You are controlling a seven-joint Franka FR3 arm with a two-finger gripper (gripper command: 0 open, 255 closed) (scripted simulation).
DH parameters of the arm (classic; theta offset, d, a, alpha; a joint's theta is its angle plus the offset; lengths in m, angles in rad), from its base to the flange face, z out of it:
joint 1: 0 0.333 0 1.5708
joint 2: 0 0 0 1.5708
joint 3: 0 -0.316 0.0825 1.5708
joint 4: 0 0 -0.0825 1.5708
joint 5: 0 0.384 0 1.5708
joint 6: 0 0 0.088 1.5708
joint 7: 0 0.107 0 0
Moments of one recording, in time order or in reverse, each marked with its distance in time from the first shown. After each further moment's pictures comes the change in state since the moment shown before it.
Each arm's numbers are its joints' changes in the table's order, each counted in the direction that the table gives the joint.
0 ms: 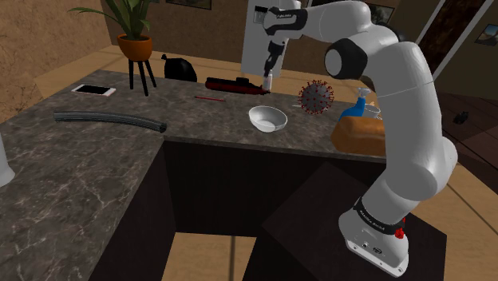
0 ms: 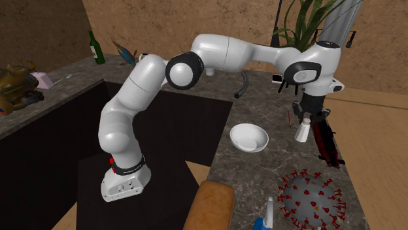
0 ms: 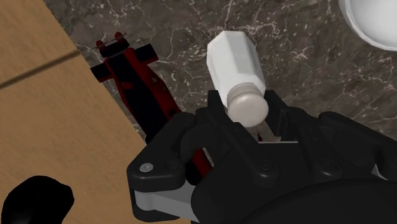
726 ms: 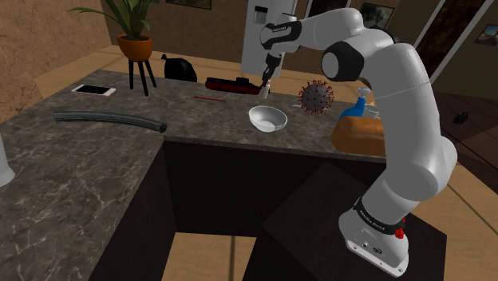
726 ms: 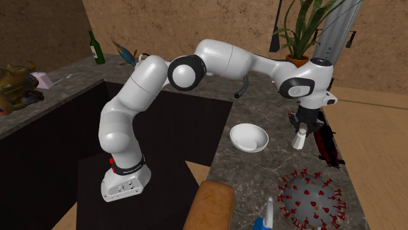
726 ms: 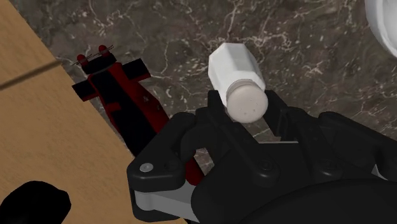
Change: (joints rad) arm 0.012 -0.027 -0.011 0.101 0.018 0.124 -0.022
